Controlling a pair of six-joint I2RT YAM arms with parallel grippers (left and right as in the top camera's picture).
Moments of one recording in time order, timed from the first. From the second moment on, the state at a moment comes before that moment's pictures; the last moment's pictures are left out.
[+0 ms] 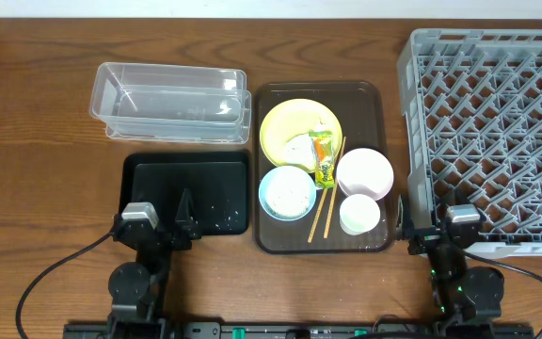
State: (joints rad) left arm -0.07 0.01 0.02 -0.11 -0.02 -0.25; right arm 0.07 0.01 0.01 -0.07 -0.06 0.02
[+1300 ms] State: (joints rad) left arm -0.07 1.06 0.94 -0.95 0.06 -0.26; right arm 0.07 0.86 0.82 -0.75 -0.02 0.10
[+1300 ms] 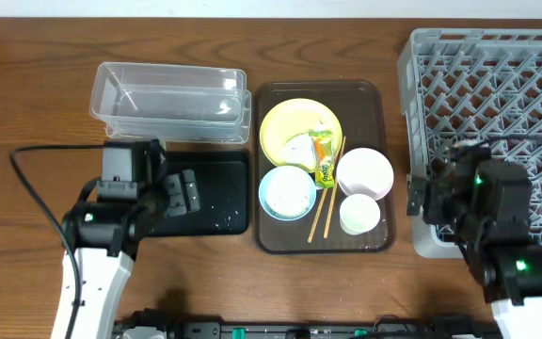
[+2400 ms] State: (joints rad) left arm -0.56 1.76 1.21 -0.35 0.19 -0.31; right arm 0.07 0.88 0.82 -0.75 -0.03 0.10
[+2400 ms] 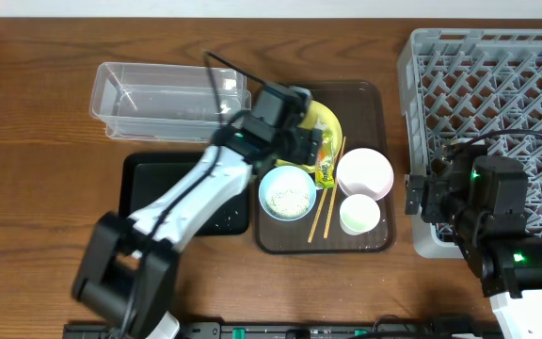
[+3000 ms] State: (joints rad) left arm -0.65 1.94 1.21 -0.30 0.19 -0.39; right arm 0.07 0.88 0.82 -0.75 -0.03 0.10
